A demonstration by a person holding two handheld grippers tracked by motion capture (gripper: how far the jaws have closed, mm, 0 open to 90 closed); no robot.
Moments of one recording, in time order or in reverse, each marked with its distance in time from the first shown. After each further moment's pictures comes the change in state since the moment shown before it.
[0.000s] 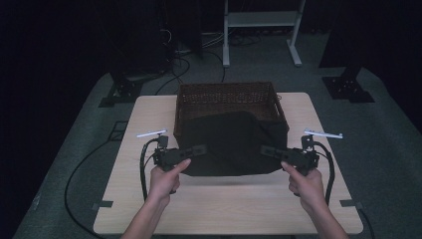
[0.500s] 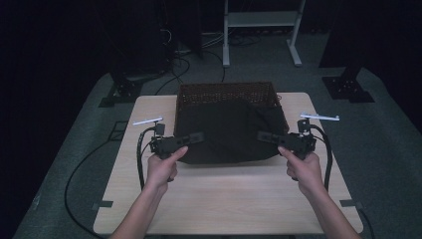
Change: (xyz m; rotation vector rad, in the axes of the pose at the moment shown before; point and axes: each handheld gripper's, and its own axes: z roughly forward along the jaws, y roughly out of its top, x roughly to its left) left arm -0.001 0.030 -0.003 -0.020 0.015 0.003; right arm 0.006 0.038 0.013 0.022 -0.002 -0.041
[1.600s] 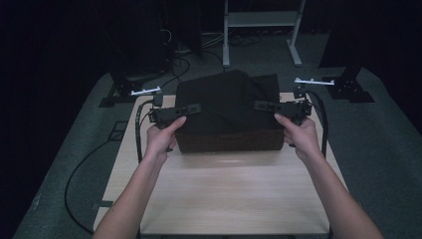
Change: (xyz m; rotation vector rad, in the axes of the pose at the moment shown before) left arm 0.008 0.073 0.014 -0.020 0.031 0.005; right arm -0.008 0.078 0.021 0.014 0.003 -0.038
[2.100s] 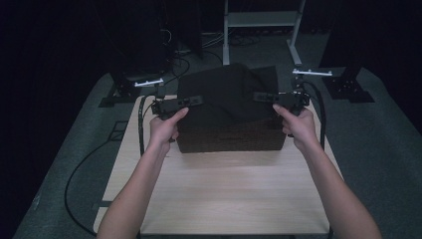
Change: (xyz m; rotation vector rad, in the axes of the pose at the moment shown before) left arm 0.011 0.021 0.012 -0.005 0.027 -0.010; right arm -0.011 0.022 0.008 0.000 -0.030 -0.009
